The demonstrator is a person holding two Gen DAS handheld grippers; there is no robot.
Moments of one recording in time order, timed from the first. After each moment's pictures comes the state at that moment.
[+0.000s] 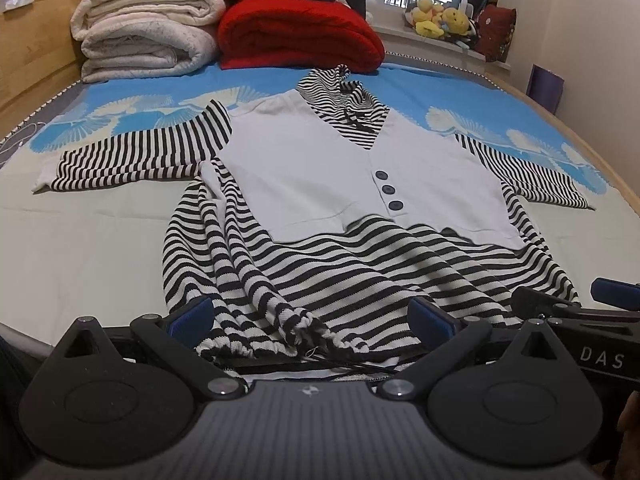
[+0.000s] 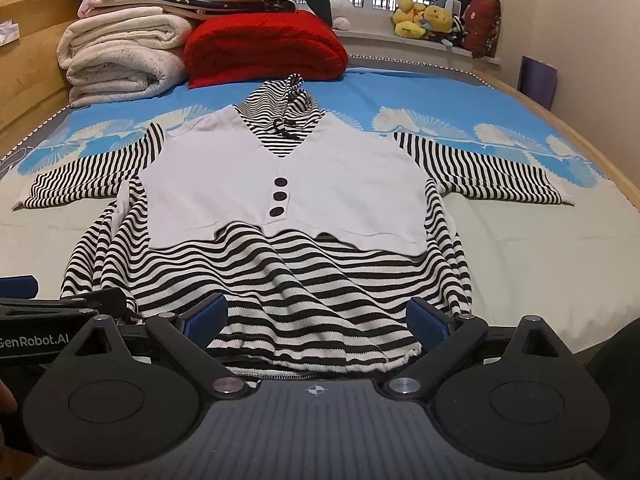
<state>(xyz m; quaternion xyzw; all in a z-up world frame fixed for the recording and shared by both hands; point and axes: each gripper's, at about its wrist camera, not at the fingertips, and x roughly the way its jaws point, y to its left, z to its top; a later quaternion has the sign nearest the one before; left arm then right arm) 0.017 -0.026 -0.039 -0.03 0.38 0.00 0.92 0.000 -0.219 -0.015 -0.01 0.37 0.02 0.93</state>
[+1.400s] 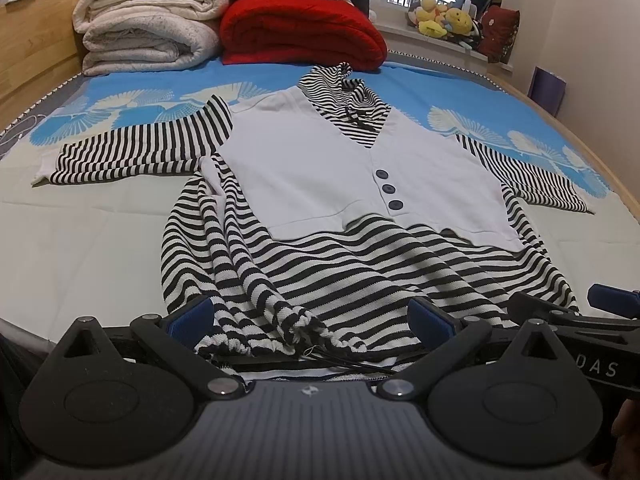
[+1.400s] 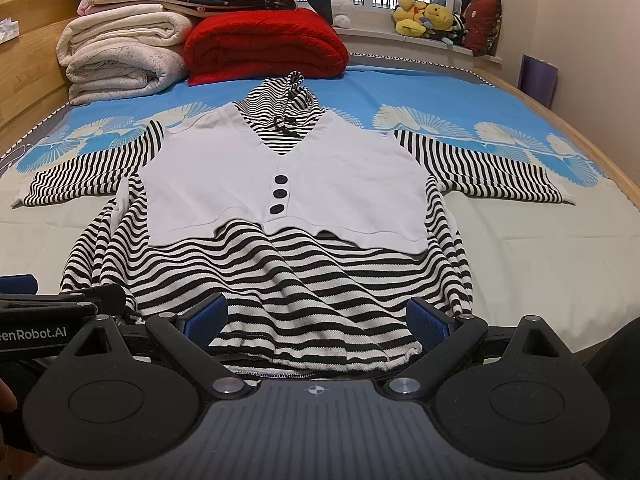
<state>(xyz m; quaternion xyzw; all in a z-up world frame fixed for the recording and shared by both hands) 0.017 -0.027 -0.039 -0.04 0.39 0.00 0.92 0.001 -0.217 -0.015 -0.02 0.37 0.02 0.93</state>
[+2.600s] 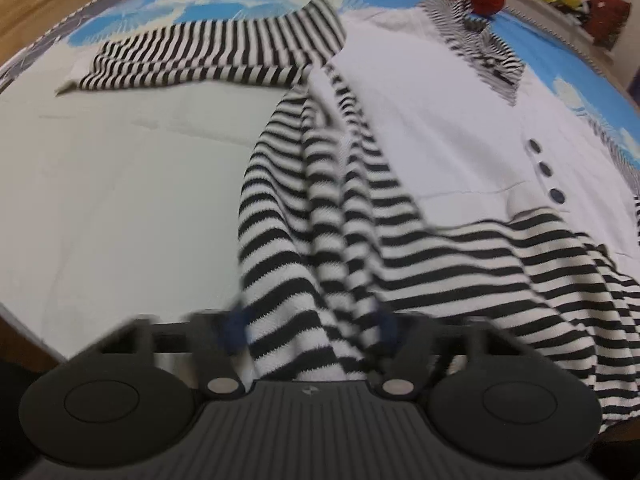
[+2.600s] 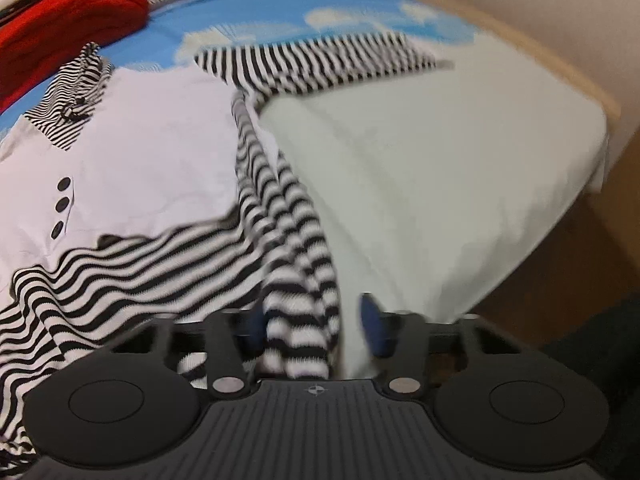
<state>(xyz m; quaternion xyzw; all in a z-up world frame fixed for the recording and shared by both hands) 0.115 0.066 -0.119 -0.09 0.49 0.10 0.86 0.085 -0.328 -0.096 0.13 0.47 -0.21 0.85</state>
